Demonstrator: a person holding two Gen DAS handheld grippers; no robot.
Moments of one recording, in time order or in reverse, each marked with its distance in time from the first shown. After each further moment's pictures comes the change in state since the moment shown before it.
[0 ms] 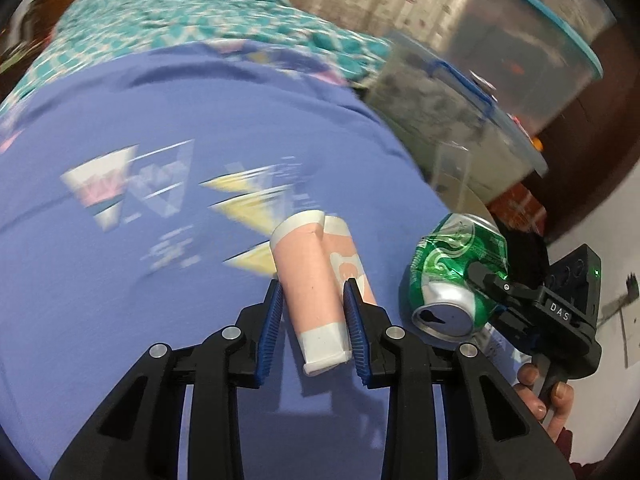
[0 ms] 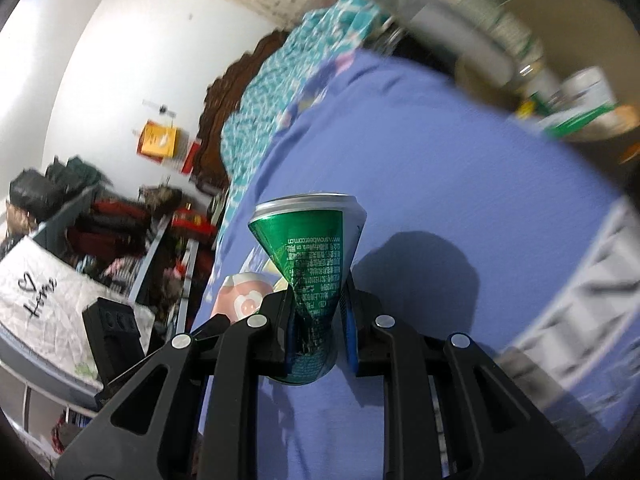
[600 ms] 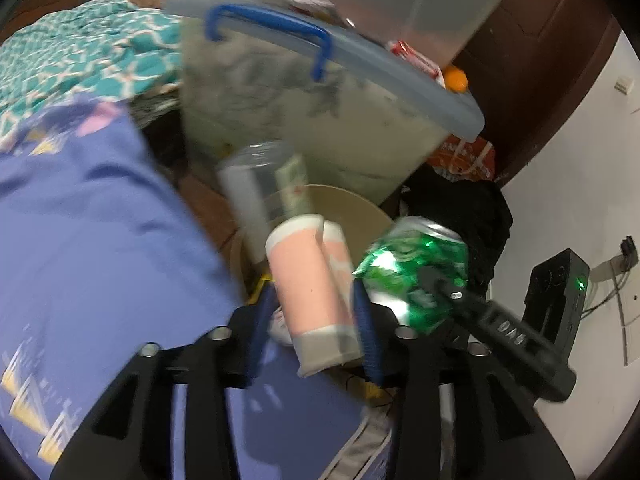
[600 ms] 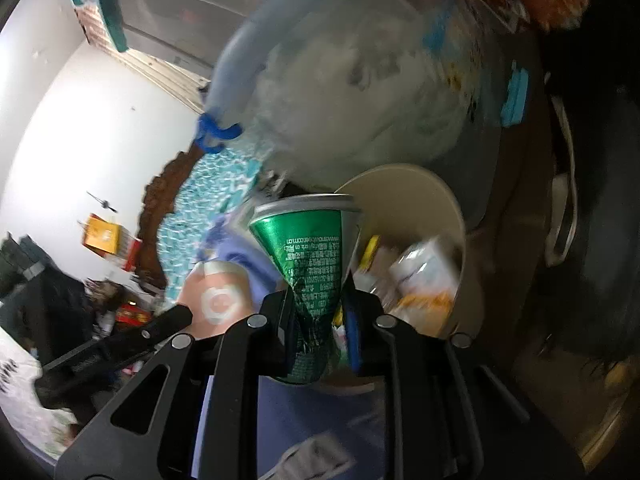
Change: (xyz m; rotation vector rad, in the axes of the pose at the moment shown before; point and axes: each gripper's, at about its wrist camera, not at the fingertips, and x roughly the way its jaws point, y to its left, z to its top) left arm 0.149 -0.230 0.106 0.294 0.131 -0.155; right arm -0.097 -0.106 0.125 0.028 -0.266 -0.288
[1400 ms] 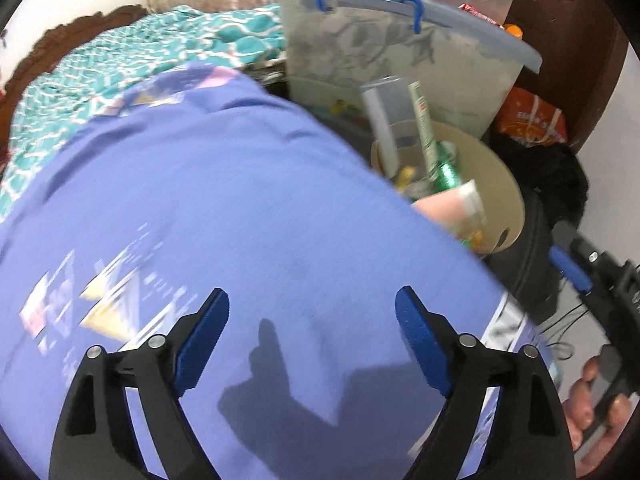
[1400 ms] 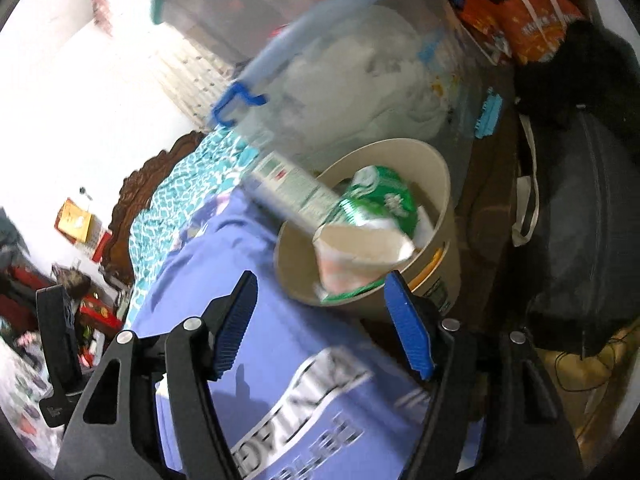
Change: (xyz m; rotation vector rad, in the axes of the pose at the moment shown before) left arm -0.058 0.067 -0.113 0.020 -0.007 0.356; right arm -0.056 0.065 -0.109 -0.088 -0.121 -0.073
